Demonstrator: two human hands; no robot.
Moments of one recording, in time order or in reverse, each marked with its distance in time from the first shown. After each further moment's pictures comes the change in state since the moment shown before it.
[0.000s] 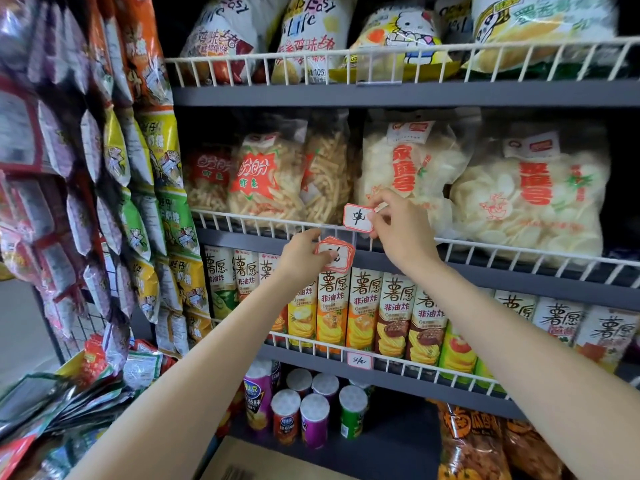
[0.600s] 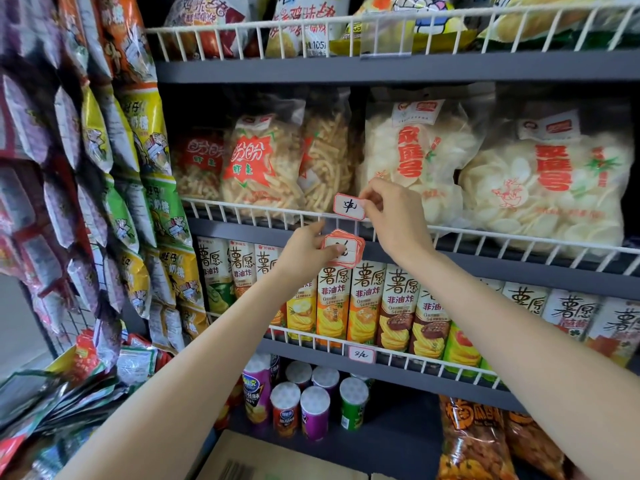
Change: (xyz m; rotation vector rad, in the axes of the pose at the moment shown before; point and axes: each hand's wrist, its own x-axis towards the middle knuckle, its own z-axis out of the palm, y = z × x) left_hand 0.011 -0.011 0.011 -0.180 -0.073 -0.002; right_hand 0.013 0.004 0.020 -0.052 0.059 -0.109
